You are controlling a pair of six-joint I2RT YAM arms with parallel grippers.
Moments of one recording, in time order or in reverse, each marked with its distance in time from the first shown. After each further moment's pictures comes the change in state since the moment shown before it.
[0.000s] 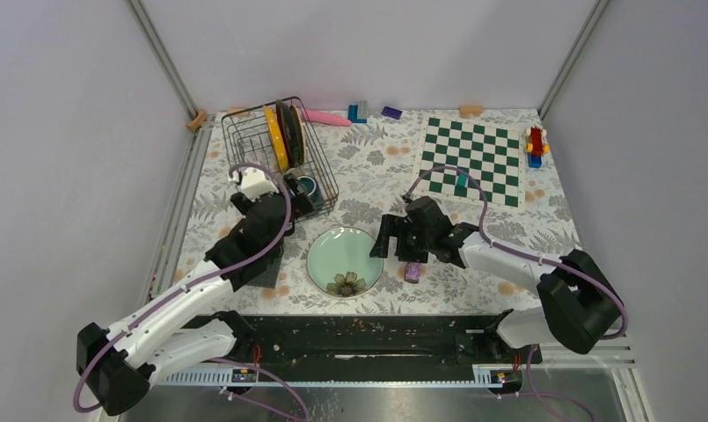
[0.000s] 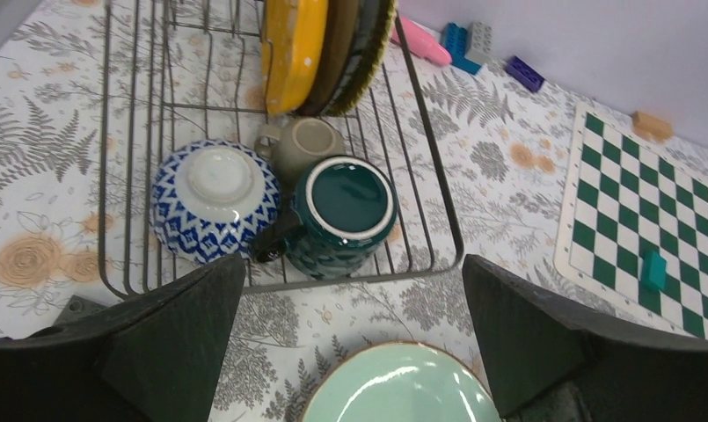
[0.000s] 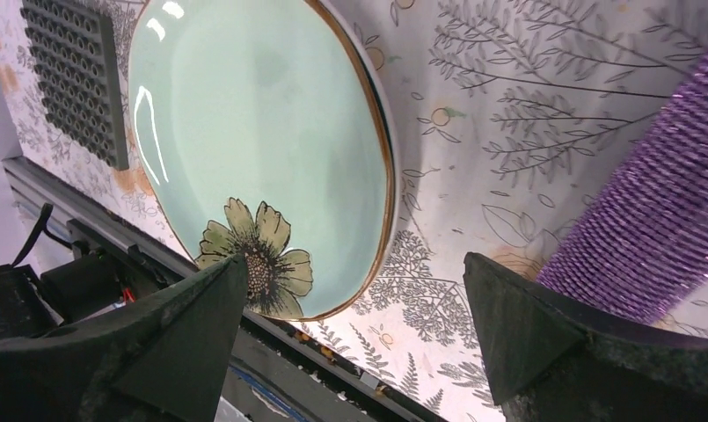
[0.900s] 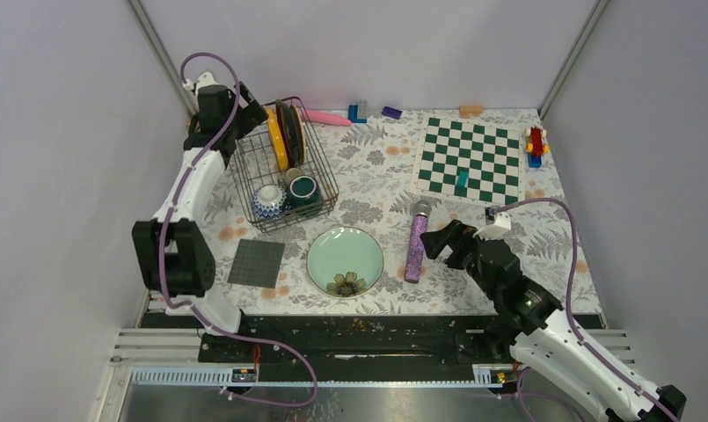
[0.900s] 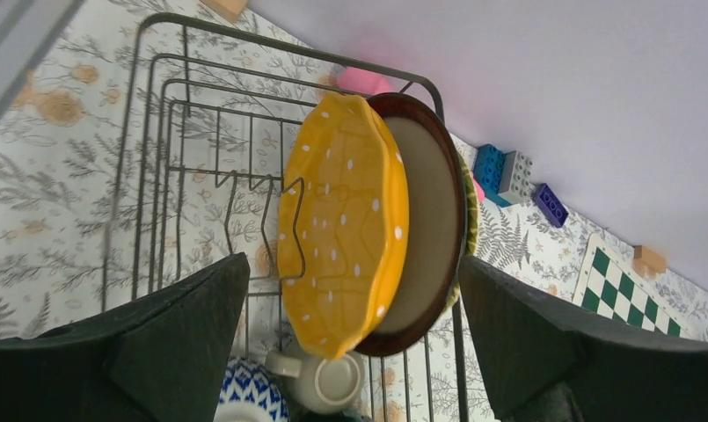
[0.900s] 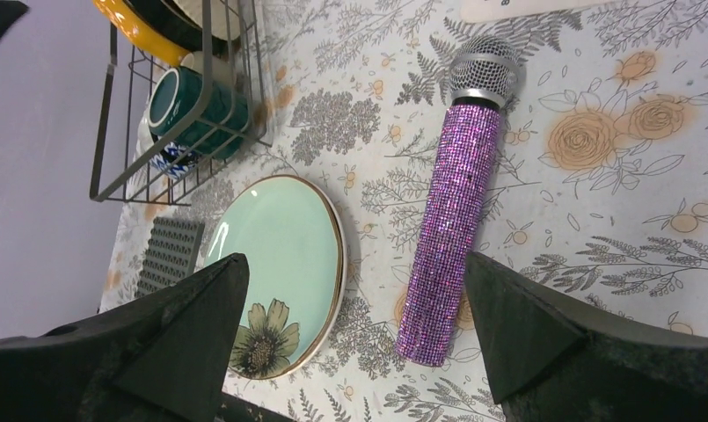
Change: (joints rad) left arm 0.725 0.720 0.725 -0.053 0.681 0.035; right arm 0.002 -0.900 -0.304 -0.103 0.500 0.018
